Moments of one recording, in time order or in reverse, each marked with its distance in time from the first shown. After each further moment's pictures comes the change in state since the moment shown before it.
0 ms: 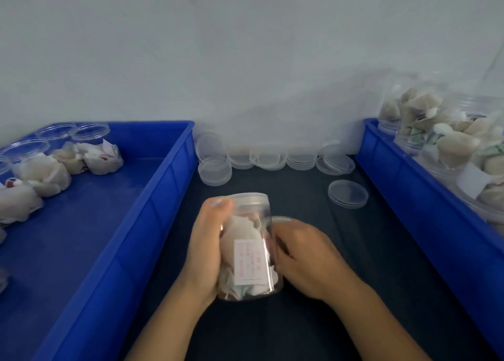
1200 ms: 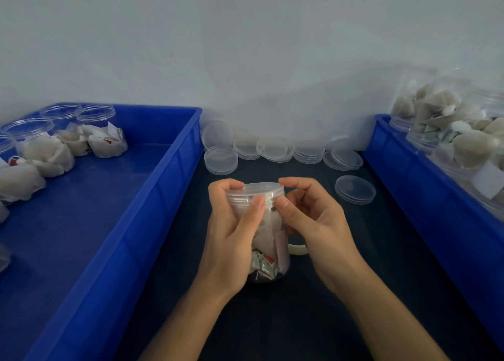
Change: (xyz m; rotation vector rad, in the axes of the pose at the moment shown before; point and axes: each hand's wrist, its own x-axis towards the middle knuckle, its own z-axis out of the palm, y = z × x) left_hand -0.007 -0.014 0.007 0.202 -0.052 0.376; right_hand 0.006 -0.032 -0.013 1.055 0.239 0.229
